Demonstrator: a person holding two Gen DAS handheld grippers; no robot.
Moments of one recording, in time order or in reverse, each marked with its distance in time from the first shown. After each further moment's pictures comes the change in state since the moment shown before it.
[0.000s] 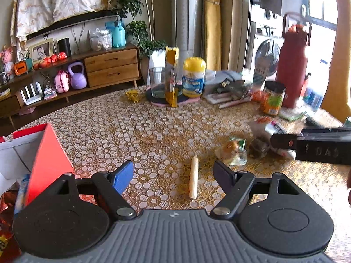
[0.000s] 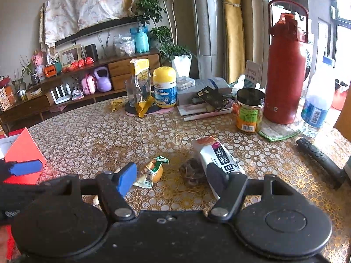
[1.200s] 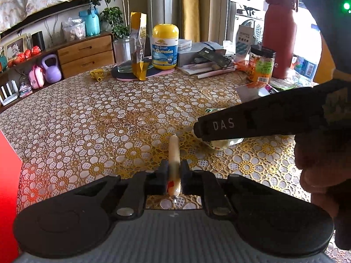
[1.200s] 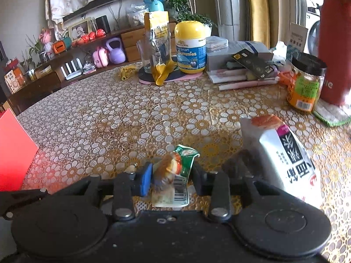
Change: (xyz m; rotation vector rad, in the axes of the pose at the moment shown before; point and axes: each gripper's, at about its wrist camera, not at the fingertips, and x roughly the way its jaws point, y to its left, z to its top) left arm 0.068 -0.027 -0.028 0.063 0.057 -0.114; right arm 0.093 0.022 -0.003 -0.005 0.164 0.099
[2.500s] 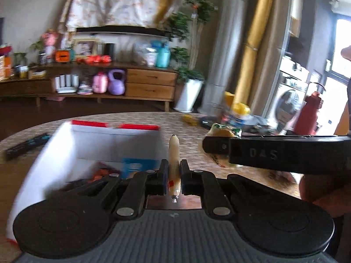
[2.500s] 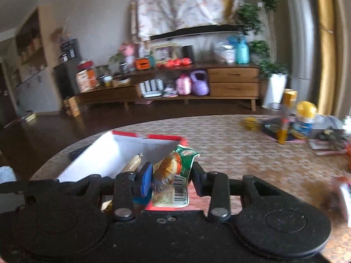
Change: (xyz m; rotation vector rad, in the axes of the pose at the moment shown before) left arm -0.238 0.145 -0.035 -0.317 -0.223 0.171; right arm -0.127 0.217 0.009 -0.241 -0.157 0.306
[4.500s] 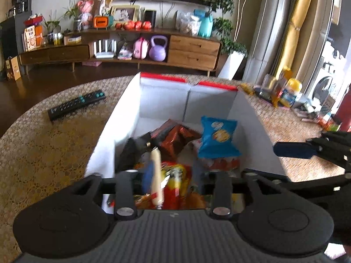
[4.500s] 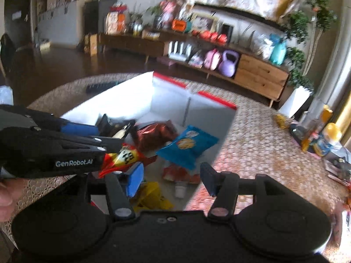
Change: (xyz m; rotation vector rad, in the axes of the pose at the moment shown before) left arm 0.002 0.083 -0.023 -0.072 0.163 0.164; right arm 0.017 0.084 -0.038 -0.320 0.172 -0.032
